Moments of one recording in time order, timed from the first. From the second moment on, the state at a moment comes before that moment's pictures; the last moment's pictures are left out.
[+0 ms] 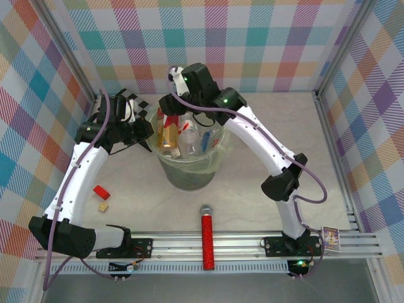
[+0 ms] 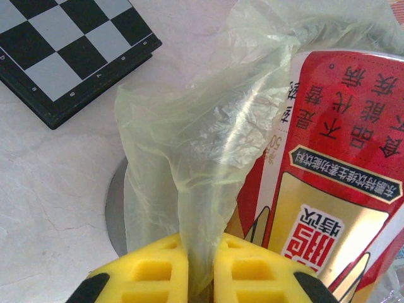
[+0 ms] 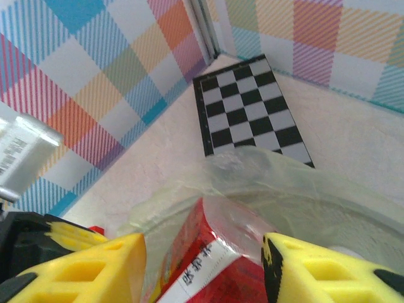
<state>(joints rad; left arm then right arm) -0.20 1.29 1.44 -0.97 0.25 -0.55 0.82 2.08 2.46 -0.91 -0.11 0.26</state>
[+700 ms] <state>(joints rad) -0.20 1.29 1.44 -0.97 0.25 -0.56 0.82 2.17 2.47 -0.95 0.03 0.20</state>
